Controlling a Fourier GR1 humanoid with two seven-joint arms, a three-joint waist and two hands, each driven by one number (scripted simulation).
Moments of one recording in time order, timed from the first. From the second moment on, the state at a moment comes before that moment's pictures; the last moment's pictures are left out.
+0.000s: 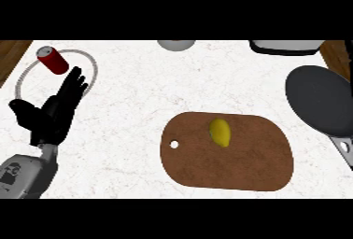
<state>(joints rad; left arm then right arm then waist) -0.25 0.46 -0.20 -1.46 0.35 0.25 0.08 -0.42 -0.53 -0.01 -1.64 -0.28 -0.11 -0.16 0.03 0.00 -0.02</state>
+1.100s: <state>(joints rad) -0.17 0.39 -0.15 -1.54 0.35 0.28 0.13 -0.32 -0.70 0.13 -1.40 -0.01 0.20 -0.42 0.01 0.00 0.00</state>
